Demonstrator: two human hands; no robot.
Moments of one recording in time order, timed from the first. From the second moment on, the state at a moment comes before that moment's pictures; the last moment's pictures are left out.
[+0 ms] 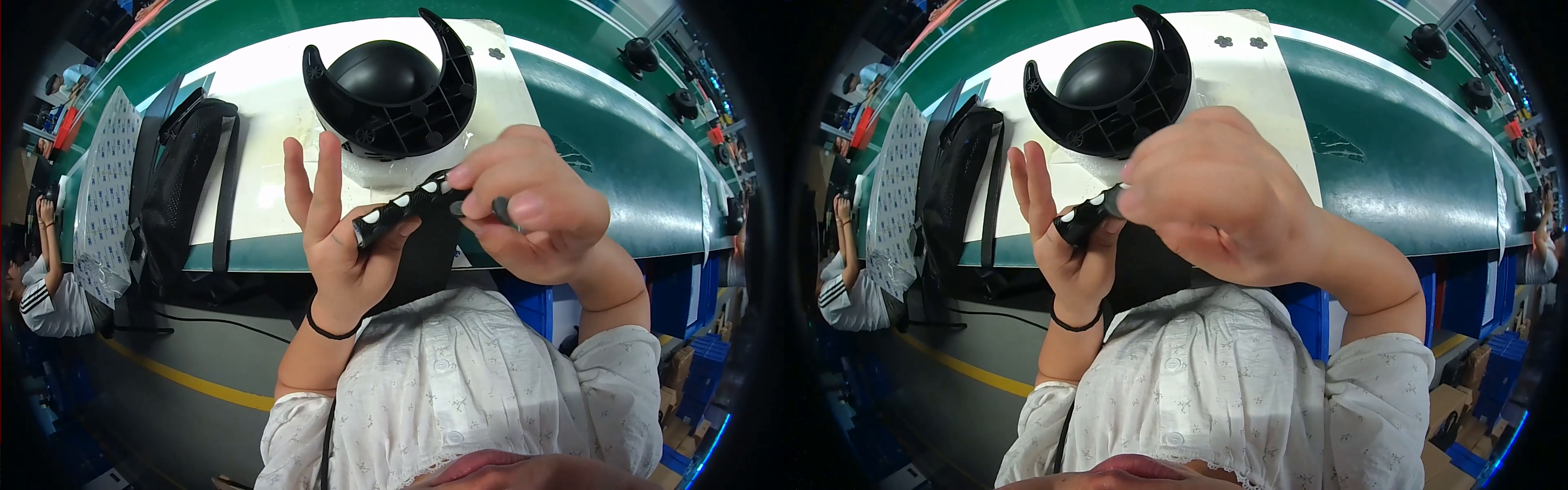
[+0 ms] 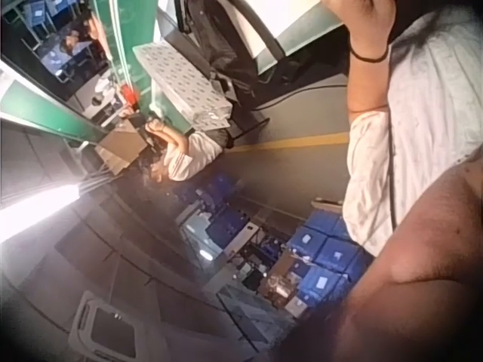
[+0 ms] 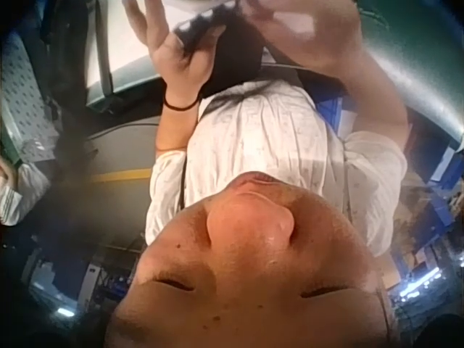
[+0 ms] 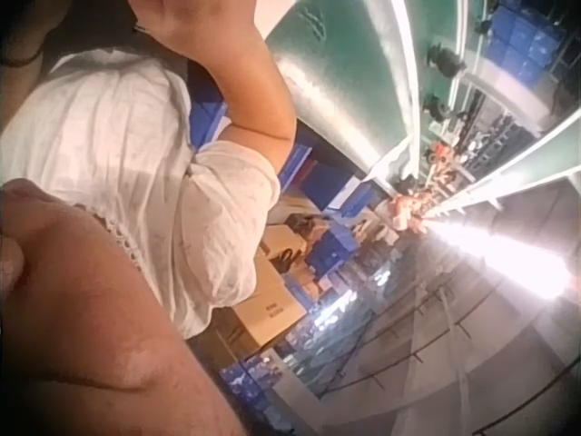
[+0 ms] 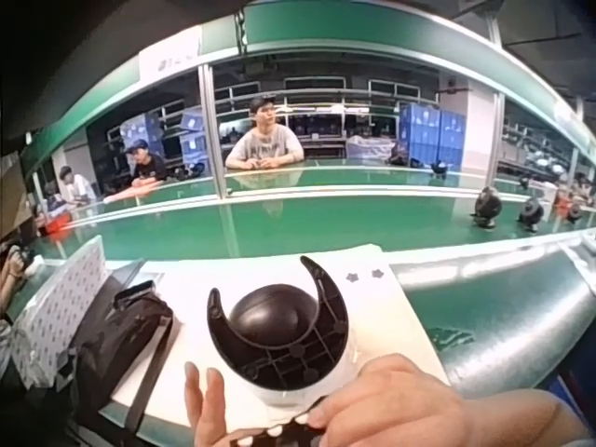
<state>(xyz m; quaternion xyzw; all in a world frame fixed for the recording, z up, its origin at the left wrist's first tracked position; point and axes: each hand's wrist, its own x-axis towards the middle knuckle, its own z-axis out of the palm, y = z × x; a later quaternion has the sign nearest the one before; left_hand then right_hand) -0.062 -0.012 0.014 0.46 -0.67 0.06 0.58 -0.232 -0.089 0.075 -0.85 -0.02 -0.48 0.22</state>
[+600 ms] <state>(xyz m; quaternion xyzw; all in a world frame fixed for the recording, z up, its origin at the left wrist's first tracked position) -0.056 -0.007 0.014 0.51 -0.64 0.01 0.58 -0.204 -0.087 0.080 -0.88 -0.07 -0.44 0.18</state>
